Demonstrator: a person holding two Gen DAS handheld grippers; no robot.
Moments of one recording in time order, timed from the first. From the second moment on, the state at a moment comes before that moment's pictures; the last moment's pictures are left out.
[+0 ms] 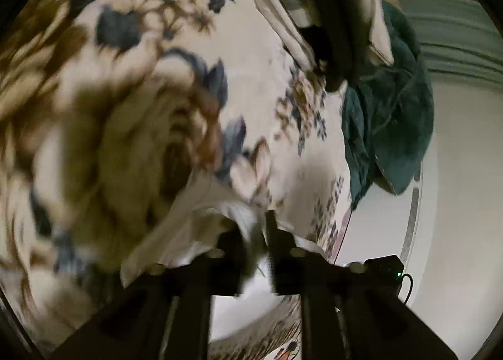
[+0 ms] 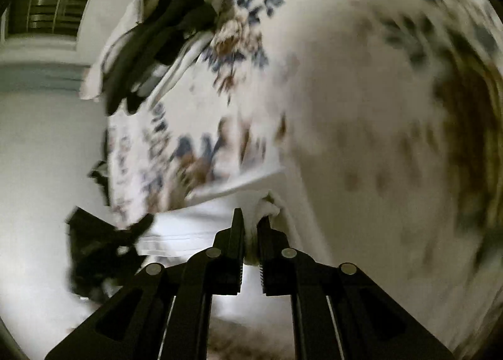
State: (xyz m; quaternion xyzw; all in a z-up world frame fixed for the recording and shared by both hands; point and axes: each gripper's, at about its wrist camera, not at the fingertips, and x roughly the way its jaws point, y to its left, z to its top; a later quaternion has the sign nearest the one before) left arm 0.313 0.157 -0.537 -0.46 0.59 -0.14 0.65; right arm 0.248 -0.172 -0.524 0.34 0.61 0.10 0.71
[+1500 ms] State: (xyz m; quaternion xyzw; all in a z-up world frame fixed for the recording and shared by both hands) left arm 0.370 0.144 -0.567 -0.22 0.65 -0.06 0.73; right arm 0.311 -0.192 -0.572 0.28 0.64 -0.02 0.72
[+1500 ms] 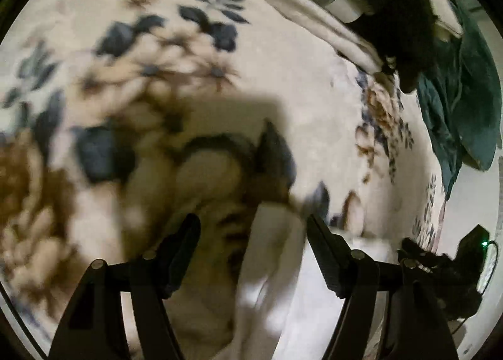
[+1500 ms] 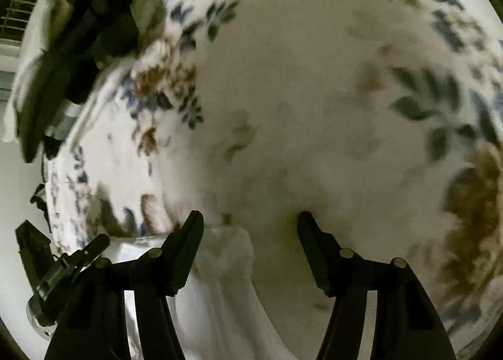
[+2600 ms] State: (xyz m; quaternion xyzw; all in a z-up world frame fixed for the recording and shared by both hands) left arm 0.186 0.143 -0.593 -0.40 0.66 -0.05 0.63; right arm 0.110 -0.200 -0.618 0.47 0.70 0.05 0.54
